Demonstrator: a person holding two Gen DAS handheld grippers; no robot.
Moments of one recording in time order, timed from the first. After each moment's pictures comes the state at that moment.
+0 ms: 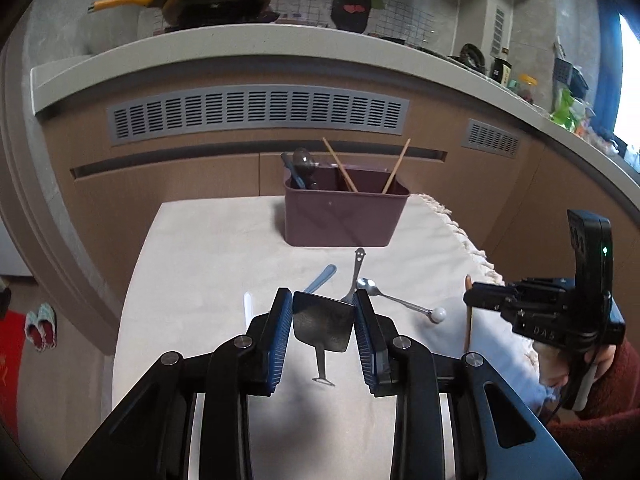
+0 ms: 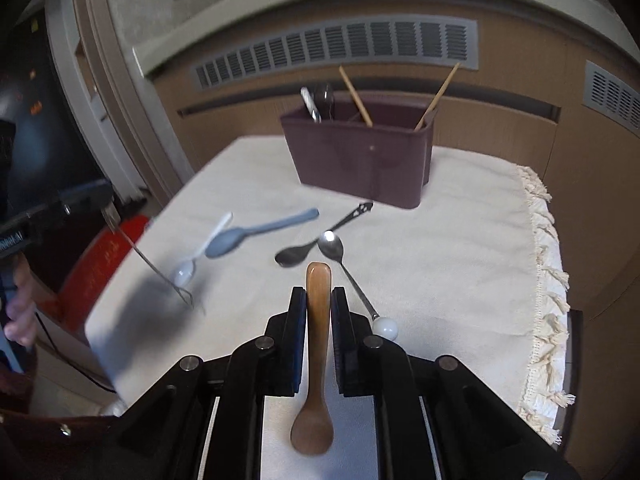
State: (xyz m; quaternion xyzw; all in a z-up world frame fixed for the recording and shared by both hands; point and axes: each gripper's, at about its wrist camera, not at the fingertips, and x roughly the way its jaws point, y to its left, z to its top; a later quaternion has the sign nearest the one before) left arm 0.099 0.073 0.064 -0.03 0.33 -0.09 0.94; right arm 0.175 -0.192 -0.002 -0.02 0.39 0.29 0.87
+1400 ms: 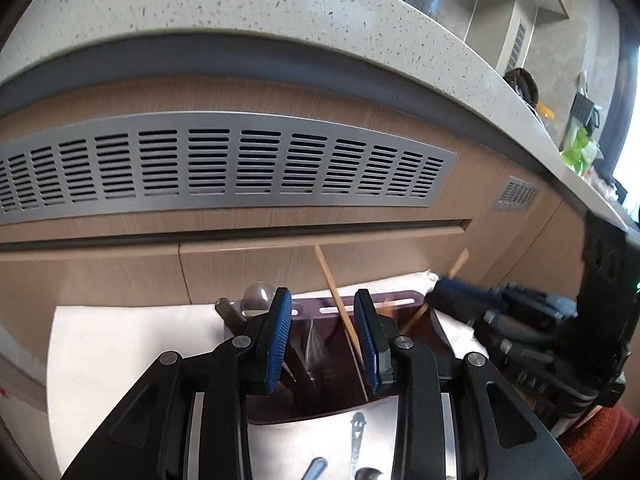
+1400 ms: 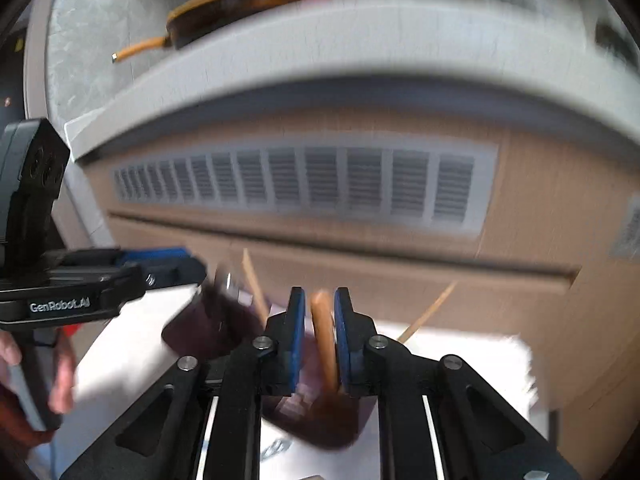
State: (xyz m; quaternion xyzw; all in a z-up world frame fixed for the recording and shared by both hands) left arm 0.379 0.055 0.066 -0.08 0.35 -0.17 0.92; right arm 0.388 -0.148 0.049 -0.02 0.32 0.25 0.92
